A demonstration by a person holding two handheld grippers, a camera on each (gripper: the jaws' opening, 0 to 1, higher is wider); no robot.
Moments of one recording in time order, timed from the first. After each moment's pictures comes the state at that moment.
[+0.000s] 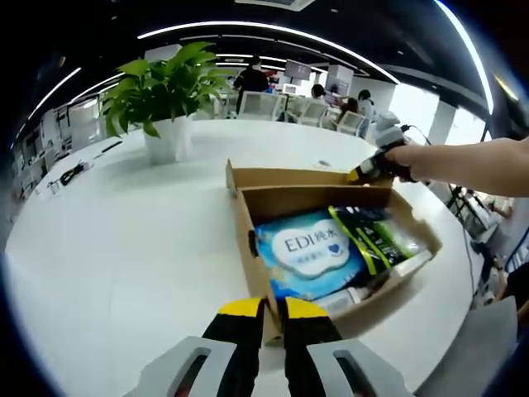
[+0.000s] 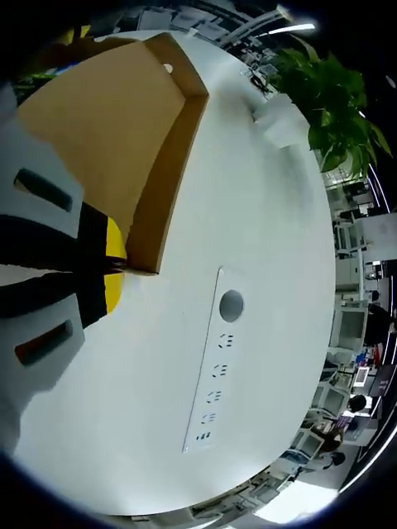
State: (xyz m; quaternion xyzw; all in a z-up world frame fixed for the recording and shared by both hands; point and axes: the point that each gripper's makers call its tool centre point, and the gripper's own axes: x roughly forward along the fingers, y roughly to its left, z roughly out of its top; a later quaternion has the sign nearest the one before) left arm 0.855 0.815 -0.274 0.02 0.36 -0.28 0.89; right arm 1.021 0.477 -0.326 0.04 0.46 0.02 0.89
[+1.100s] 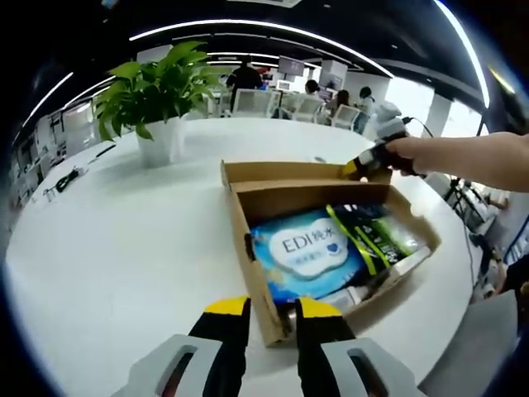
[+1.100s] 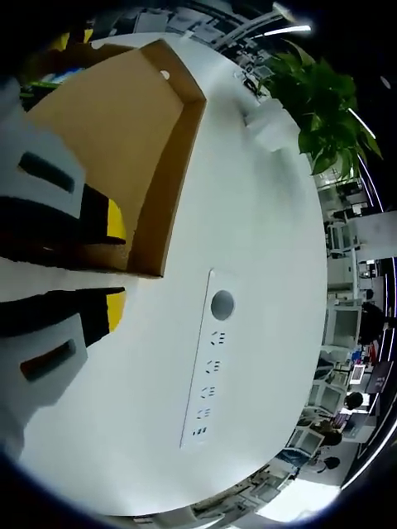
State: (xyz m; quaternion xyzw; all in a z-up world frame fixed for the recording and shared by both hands) left arm 0.858 0.813 -0.271 0.03 0.37 -0.29 0.88; right arm 1.010 0.484 -0.305 0.05 0.44 0.02 0.90
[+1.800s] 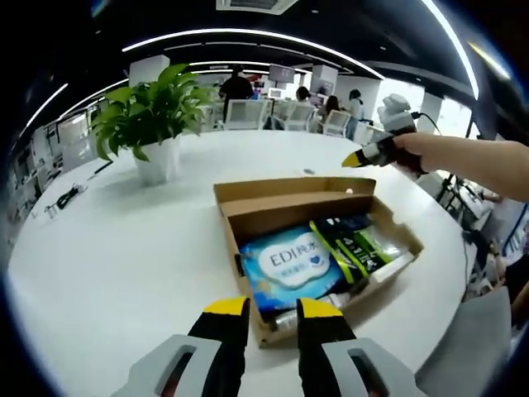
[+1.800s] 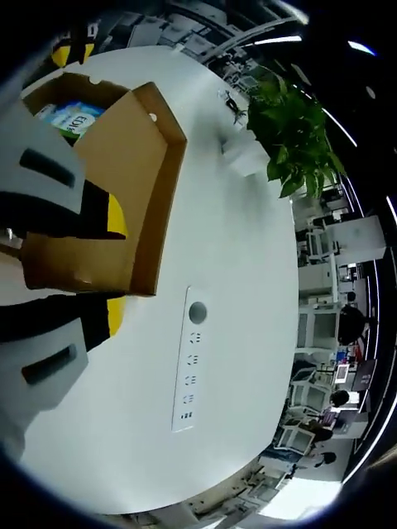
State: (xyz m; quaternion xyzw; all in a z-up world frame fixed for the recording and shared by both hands) left arm 0.842 0.807 -0.233 0.04 0.34 -0.31 0.89; right arm 0.986 0.498 -0.229 0.07 0.38 0.03 0.92
